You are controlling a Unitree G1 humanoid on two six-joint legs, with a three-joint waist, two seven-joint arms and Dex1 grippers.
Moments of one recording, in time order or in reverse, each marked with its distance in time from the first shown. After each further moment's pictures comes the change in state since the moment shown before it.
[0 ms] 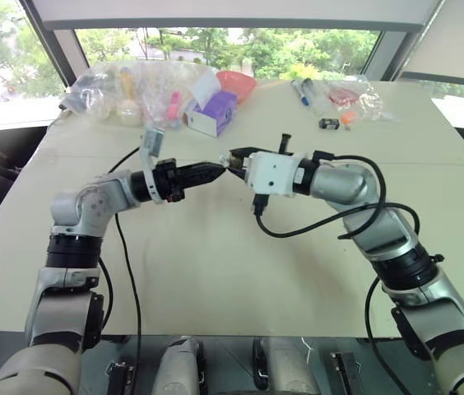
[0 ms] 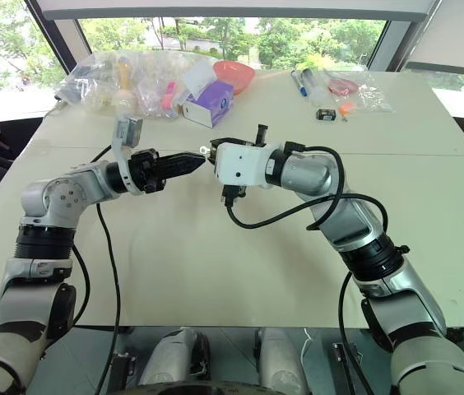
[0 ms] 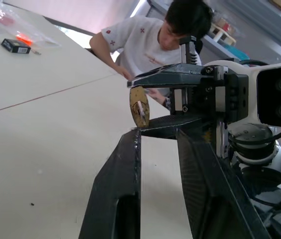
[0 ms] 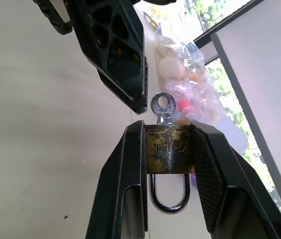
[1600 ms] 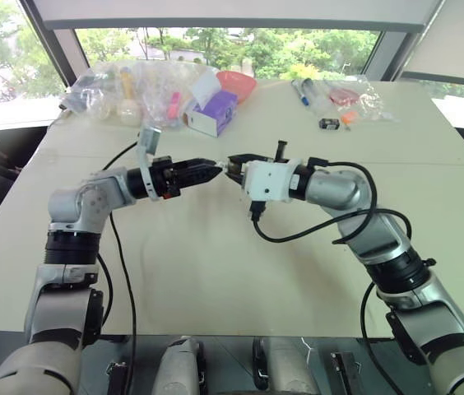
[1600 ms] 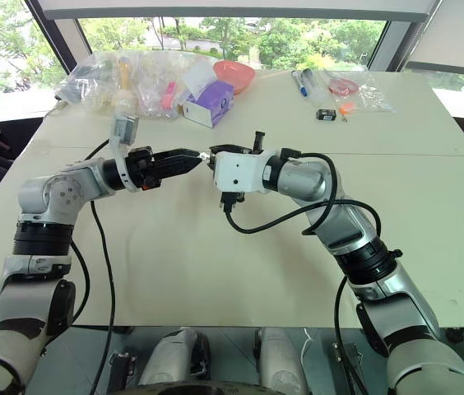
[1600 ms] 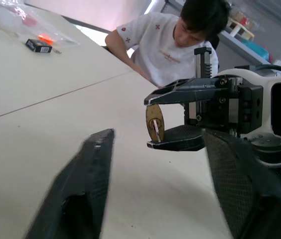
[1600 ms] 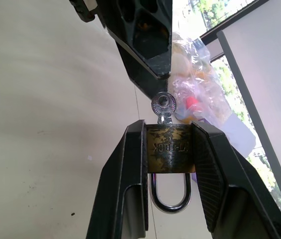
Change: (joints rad) left arm -0.016 0.004 0.014 0.035 0.080 -0.017 -0.021; right arm 0.028 0.027 -0.002 0.027 -0.053 -0.034 0.010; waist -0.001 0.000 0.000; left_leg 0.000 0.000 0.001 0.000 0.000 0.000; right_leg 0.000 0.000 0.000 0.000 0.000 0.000
